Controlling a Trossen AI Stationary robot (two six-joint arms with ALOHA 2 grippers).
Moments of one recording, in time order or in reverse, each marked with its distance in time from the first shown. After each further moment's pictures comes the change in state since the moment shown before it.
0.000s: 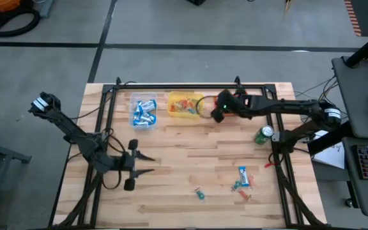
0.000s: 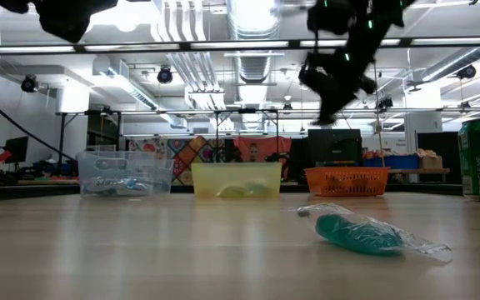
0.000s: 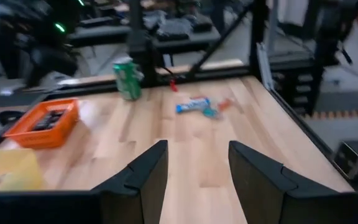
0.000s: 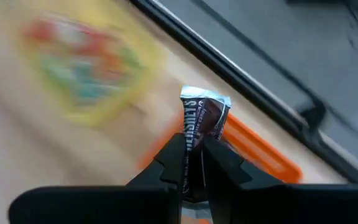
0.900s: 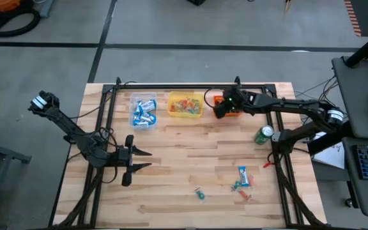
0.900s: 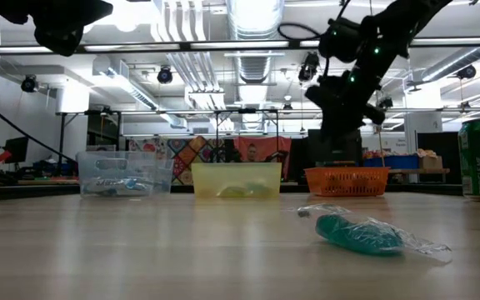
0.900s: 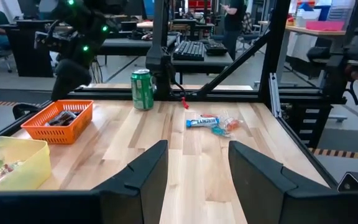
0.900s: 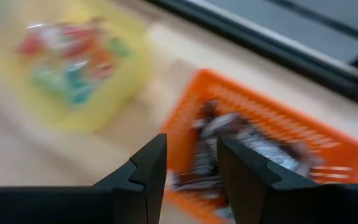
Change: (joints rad) left arm 0.006 -0.114 -0.121 0.129 -0.060 -0.045; right arm -0.199 -0.033 -0.190 0.216 -0.230 0.112
